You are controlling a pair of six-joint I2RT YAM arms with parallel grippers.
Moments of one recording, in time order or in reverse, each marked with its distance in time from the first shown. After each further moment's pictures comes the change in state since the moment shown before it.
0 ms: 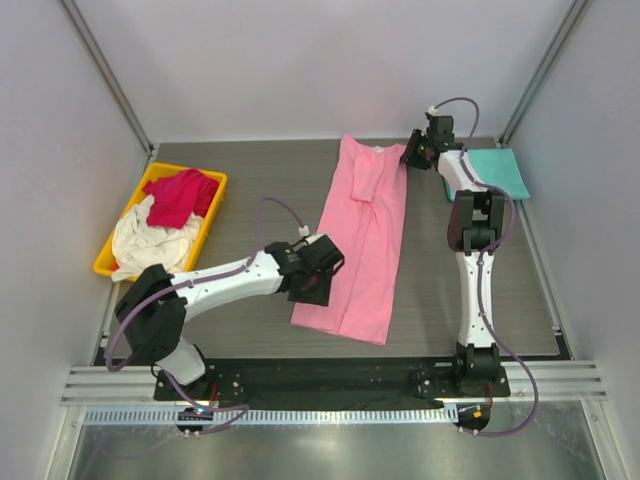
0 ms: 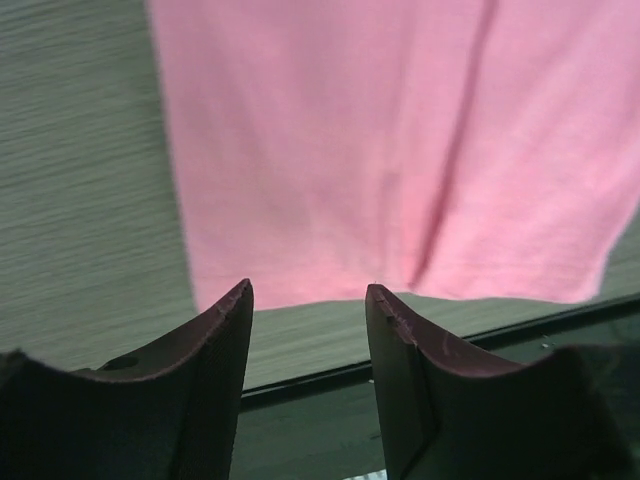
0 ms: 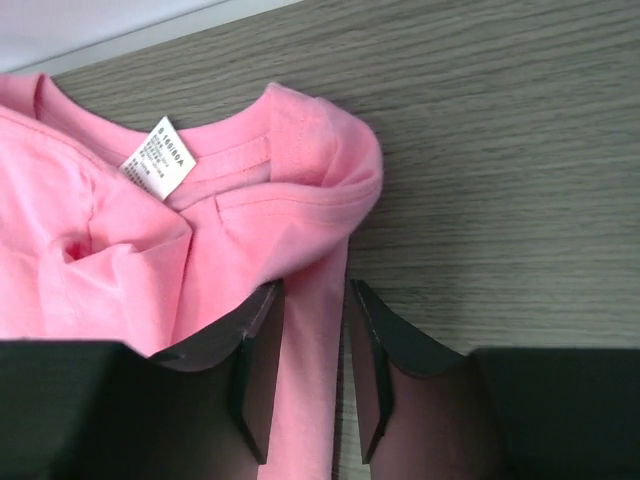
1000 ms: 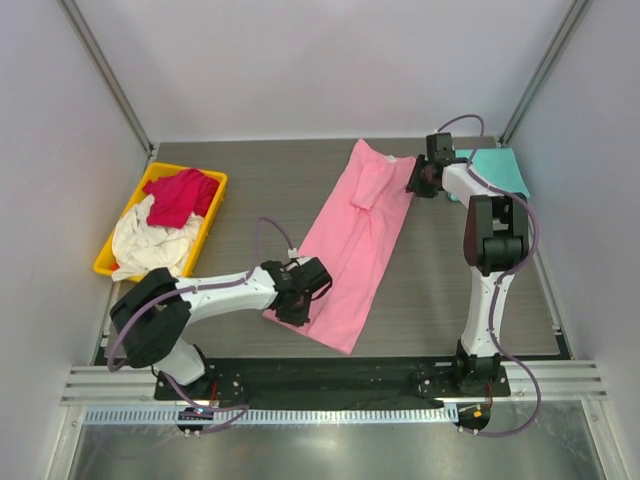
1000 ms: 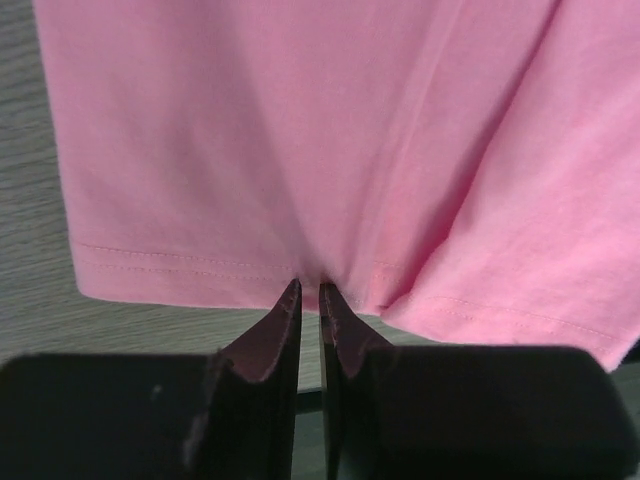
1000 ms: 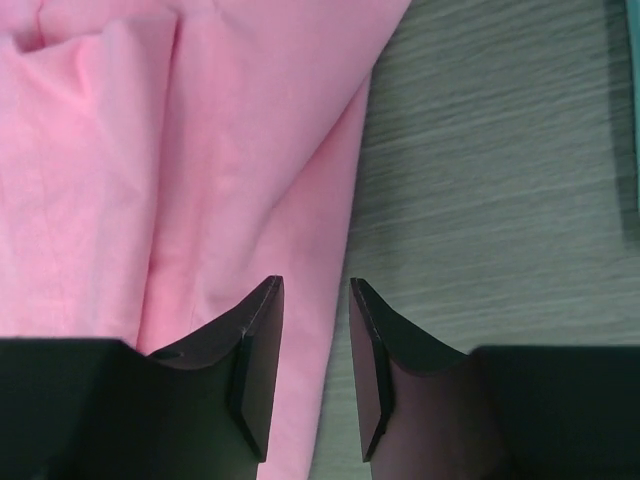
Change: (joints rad) left arm 0.032 -0.069 -0.242 0.042 0.003 0.019; right arm 0.069 -0.479 -0.661 -0.022 0.211 0.070
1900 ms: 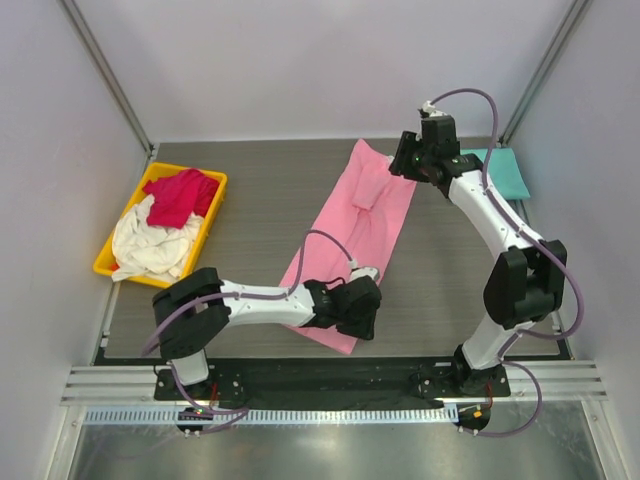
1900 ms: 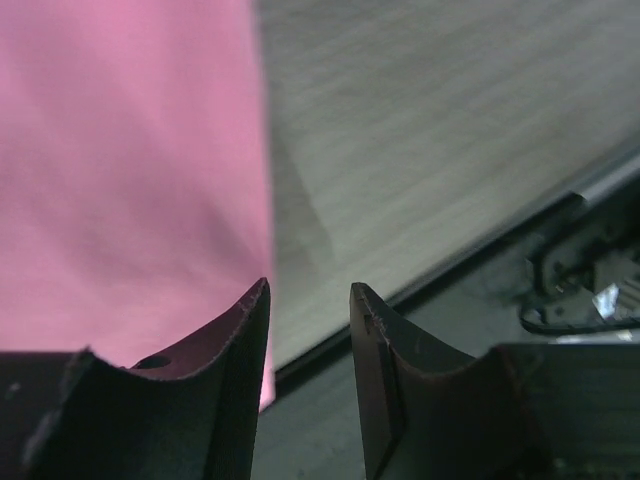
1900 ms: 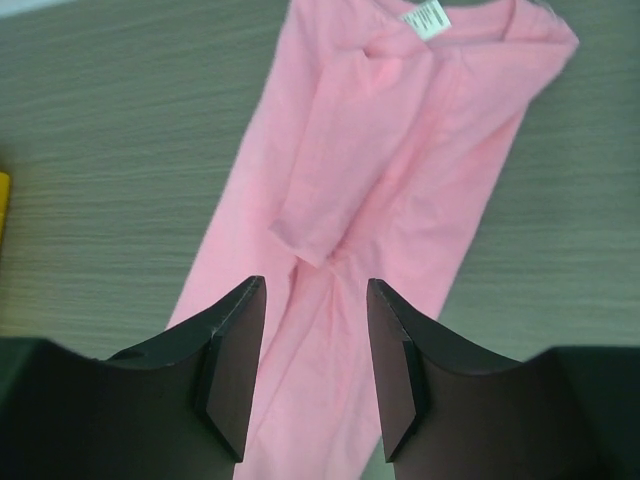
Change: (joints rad) left arm -0.211 0.209 0.119 0.429 0.118 -0.123; right arm 0.145 -0.437 -0.080 -0.050 -0.011 -0.020
